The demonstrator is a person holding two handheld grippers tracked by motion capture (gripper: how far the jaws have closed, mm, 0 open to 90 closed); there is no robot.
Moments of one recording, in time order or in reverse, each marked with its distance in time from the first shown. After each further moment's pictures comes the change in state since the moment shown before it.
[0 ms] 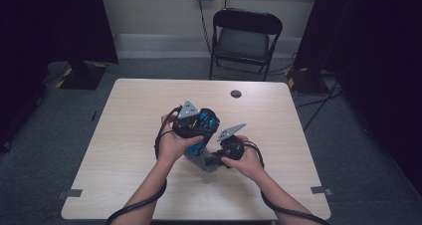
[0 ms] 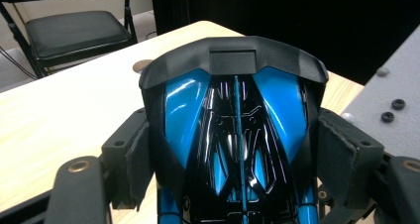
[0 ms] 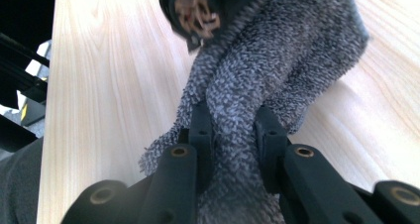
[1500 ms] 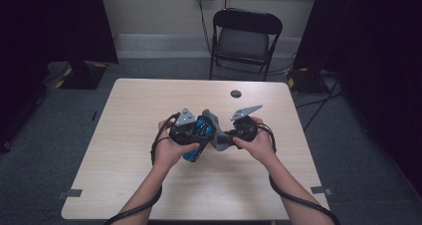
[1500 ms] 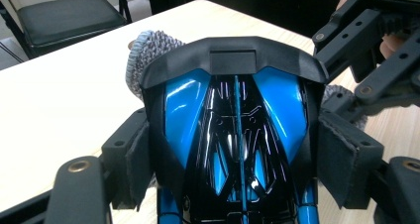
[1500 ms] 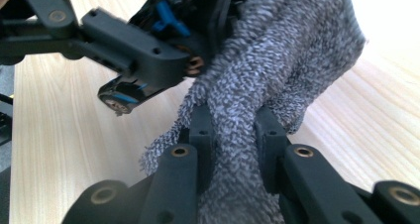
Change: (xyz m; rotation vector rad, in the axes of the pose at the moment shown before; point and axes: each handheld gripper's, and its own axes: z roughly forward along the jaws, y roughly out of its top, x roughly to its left) left arm -0.003 -0.019 -0.002 0.061 -0.010 0.031; right arm -0.021 0.030 -0.052 -0.077 -0.147 0.013
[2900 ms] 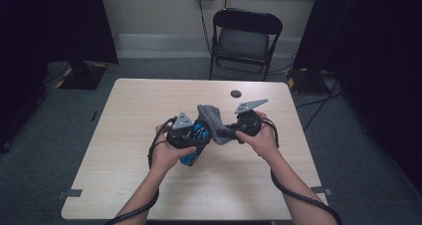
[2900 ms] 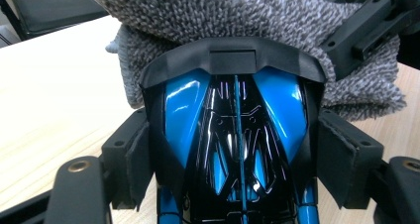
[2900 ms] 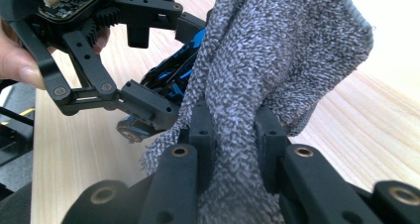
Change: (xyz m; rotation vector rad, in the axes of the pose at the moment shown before) left arm 0.004 -0.017 -0.003 0.008 -0.007 -0.027; right arm -0.003 0.015 -0.018 -0.069 0.018 0.017
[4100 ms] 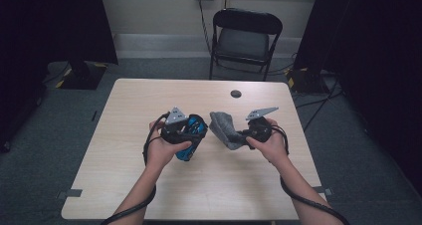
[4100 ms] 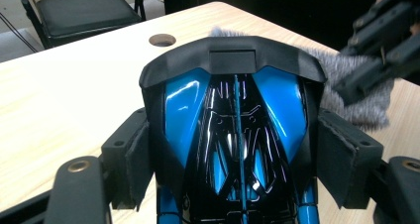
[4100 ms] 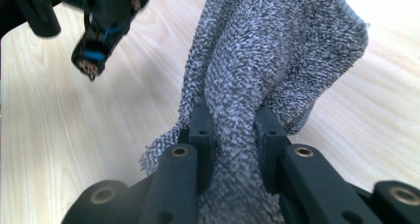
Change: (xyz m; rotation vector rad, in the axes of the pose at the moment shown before) left arm 0.011 0.004 -0.010 -0.029 0.034 -0.037; right arm -0.018 -0.036 -0.014 0.037 -0.068 0.057
